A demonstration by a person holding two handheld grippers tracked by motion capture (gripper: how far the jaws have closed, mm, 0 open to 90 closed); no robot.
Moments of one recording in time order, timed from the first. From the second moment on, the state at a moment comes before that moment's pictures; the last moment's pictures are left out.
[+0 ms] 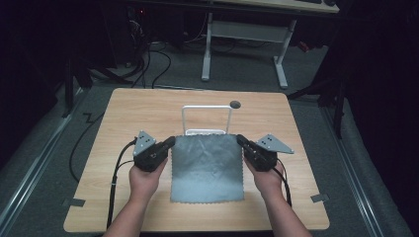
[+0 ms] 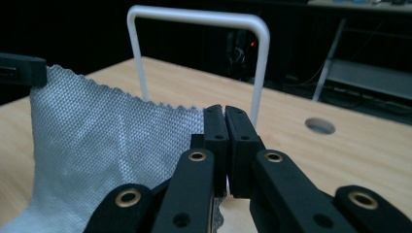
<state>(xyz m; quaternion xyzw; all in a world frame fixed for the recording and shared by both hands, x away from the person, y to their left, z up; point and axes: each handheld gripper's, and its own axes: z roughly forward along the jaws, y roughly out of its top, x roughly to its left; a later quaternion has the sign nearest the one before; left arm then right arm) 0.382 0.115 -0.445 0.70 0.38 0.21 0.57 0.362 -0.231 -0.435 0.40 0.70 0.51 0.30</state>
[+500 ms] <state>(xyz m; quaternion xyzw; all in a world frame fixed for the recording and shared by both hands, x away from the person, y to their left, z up) 0.386 0.113 -0.395 0.67 0.35 0.25 0.60 0.364 -0.237 -0.386 0.38 0.66 0.56 0.34</state>
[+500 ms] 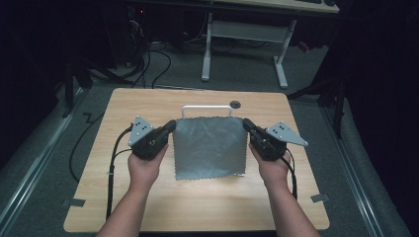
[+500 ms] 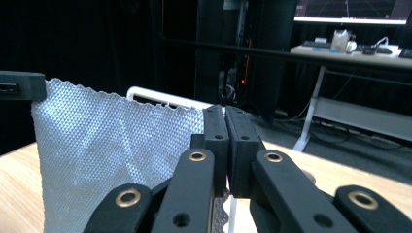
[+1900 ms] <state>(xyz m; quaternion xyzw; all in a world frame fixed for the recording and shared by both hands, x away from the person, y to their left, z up) 0.506 0.100 -0.343 0.67 0.35 0.34 0.56 0.476 -0.236 -0.338 0.41 0.63 0.55 0.36</state>
